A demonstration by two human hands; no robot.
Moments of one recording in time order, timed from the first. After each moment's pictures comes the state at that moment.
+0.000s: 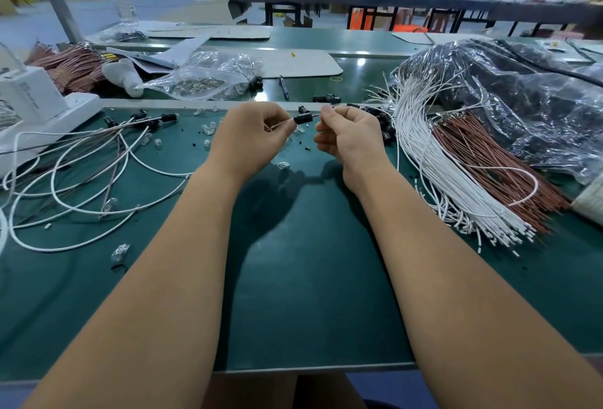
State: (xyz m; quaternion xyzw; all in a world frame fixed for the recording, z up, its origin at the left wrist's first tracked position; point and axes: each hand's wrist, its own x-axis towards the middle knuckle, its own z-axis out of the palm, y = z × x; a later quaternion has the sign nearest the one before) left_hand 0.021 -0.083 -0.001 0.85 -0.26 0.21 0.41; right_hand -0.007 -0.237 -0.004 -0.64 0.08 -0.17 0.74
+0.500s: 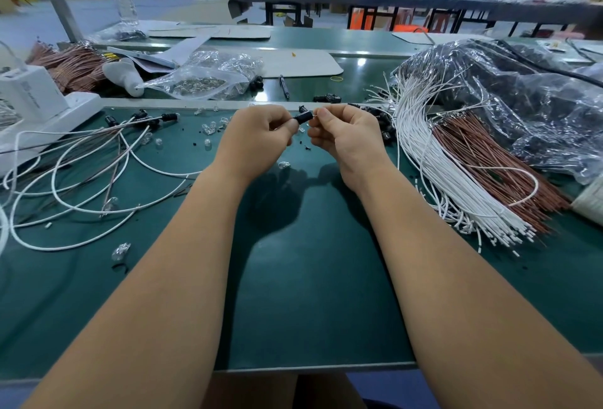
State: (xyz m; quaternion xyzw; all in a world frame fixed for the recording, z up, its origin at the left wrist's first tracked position) left_hand 0.020 -0.089 -0.004 0.85 -0.24 0.17 0.45; right_hand -0.012 -0.233 -0.001 -0.63 0.03 -0.16 0.76
